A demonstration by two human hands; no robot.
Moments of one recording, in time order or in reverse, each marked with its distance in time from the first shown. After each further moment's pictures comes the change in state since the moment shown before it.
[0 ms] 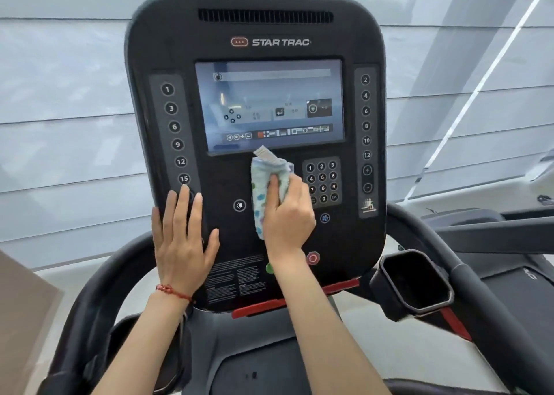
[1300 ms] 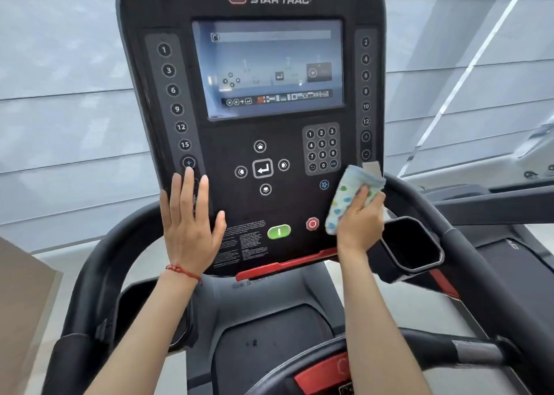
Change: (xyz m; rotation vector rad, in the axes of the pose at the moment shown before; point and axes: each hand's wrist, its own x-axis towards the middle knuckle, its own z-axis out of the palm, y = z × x) left_hand -0.026 0.006 -0.001 -0.053 -0.022 0.007; right_hand -0.015 0.108 -0.061 -0.123 0.071 0.488
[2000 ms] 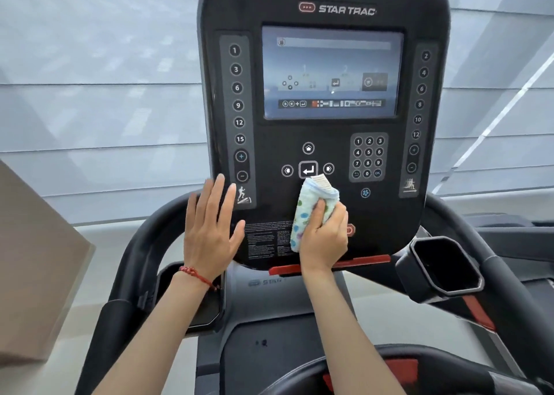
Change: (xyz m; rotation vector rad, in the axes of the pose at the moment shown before) left_hand -0.020 -0.024 -0.035 0.015 -0.148 -0.020; right_hand -0.104 -0.053 0.024 0.112 -0.135 -0.274
